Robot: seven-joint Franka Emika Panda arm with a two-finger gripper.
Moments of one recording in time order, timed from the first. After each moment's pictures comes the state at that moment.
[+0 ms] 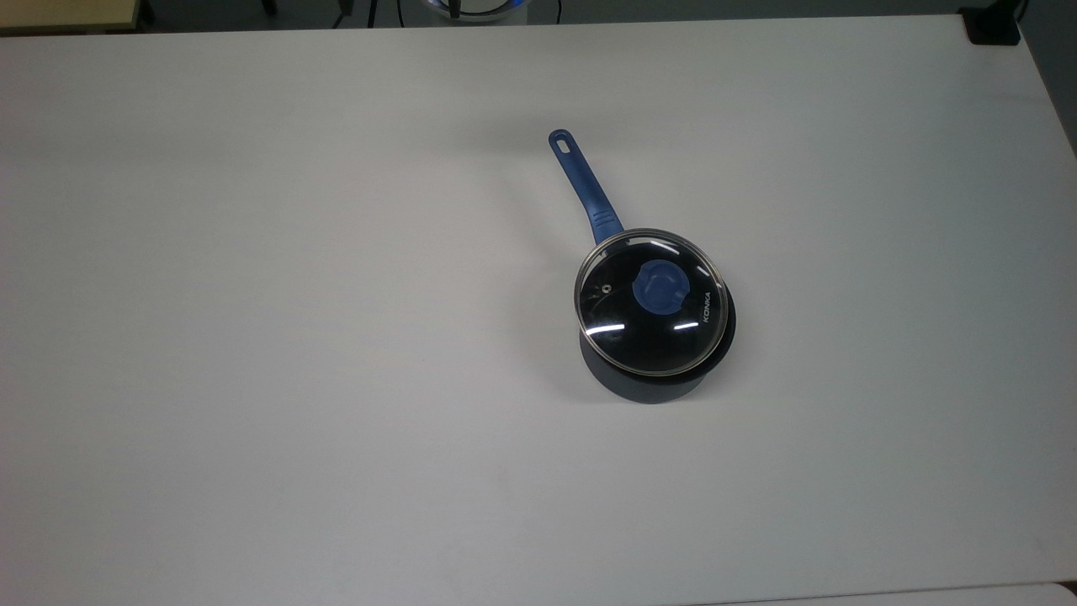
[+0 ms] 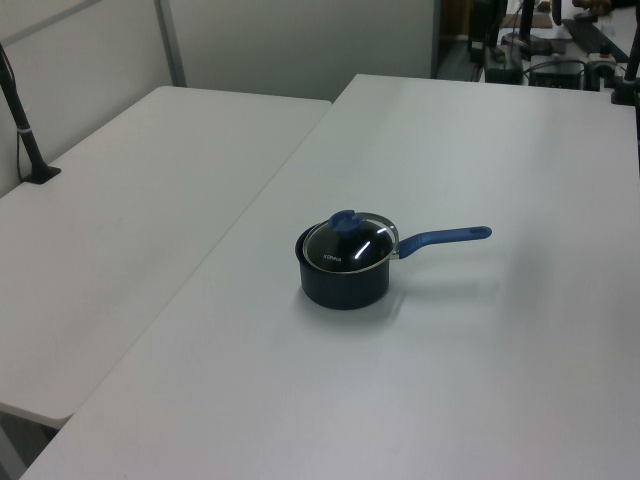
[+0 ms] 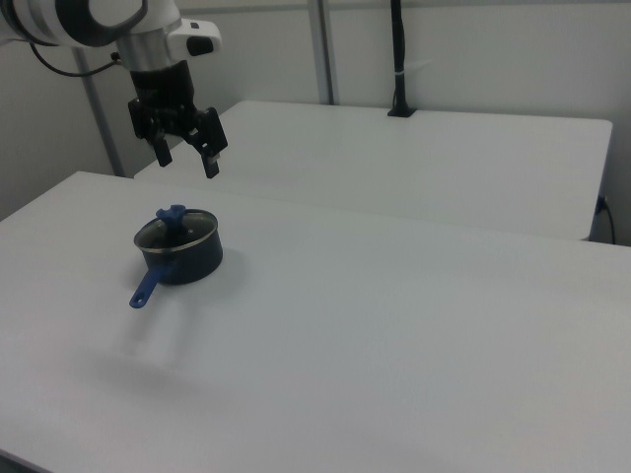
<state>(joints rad) -0.01 -0.04 -0.01 -1.60 0.02 1.62 0.00</state>
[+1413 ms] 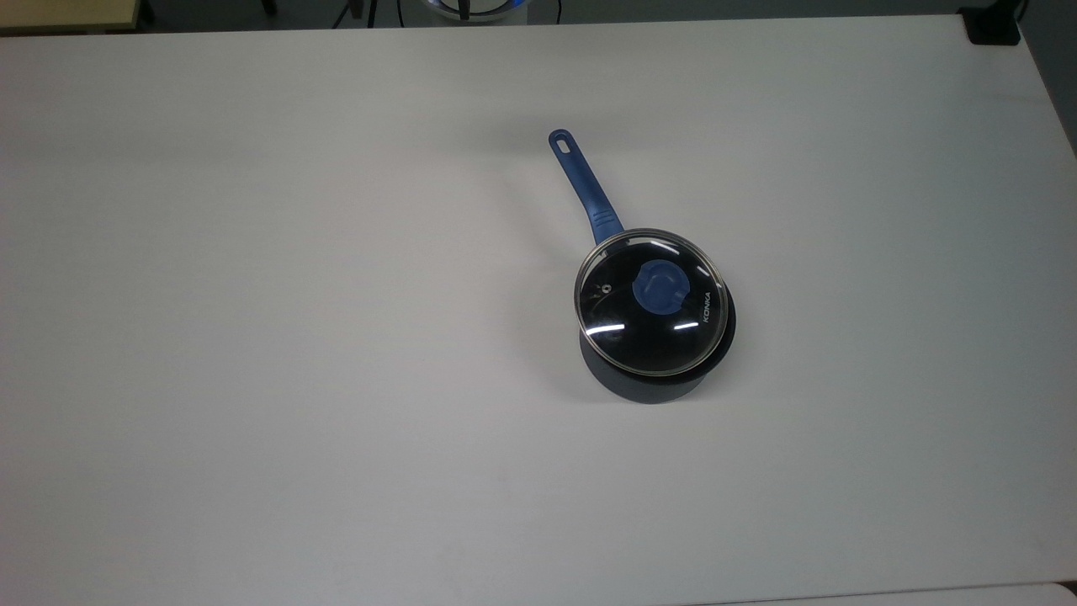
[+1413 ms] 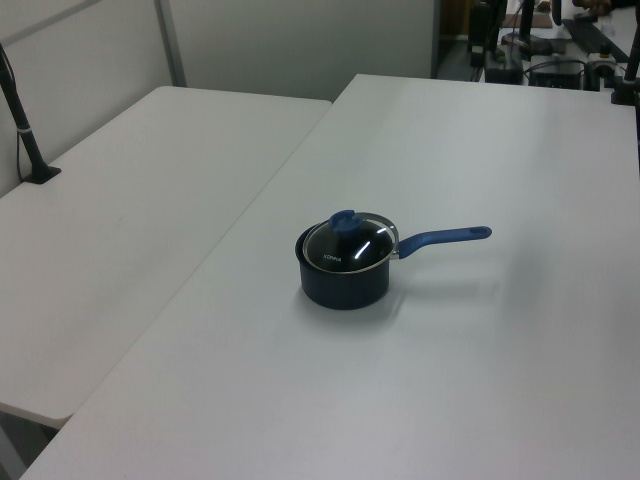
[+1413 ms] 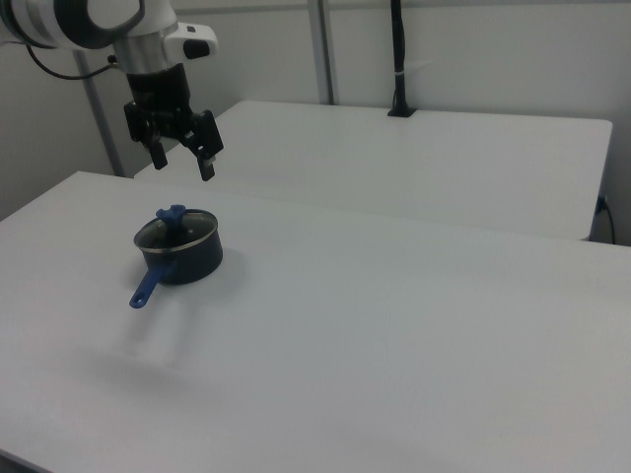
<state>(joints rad) 0.01 -0.04 -0.02 -1.61 0.02 1.61 0.00</state>
